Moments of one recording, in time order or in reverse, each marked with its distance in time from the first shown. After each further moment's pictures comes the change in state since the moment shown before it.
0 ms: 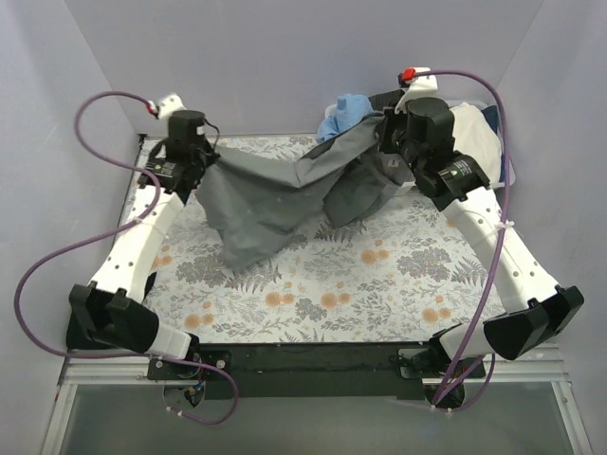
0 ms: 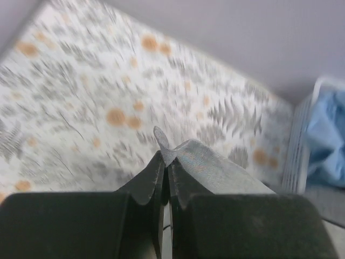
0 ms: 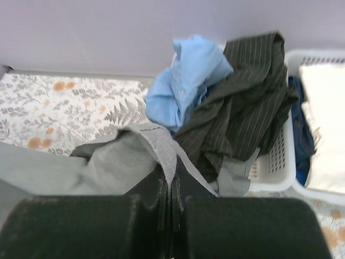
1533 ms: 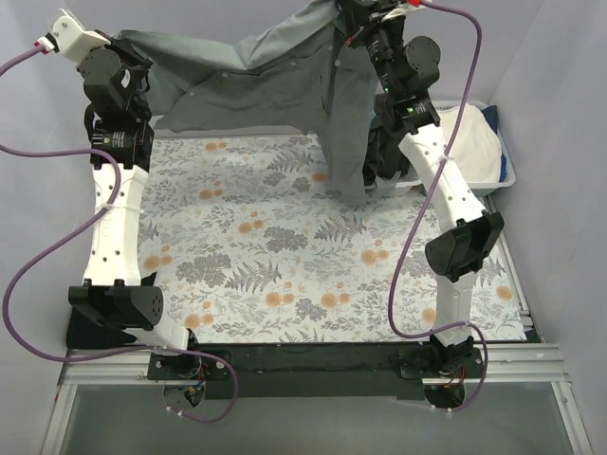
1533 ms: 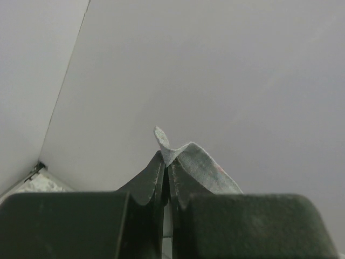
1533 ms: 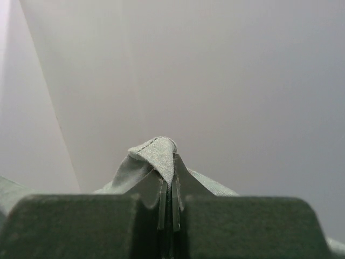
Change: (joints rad) left arm 0.269 0.127 0.480 0.434 -0.011 0.078; right arm -0.059 0.635 0.767 0.728 -0.327 0.045
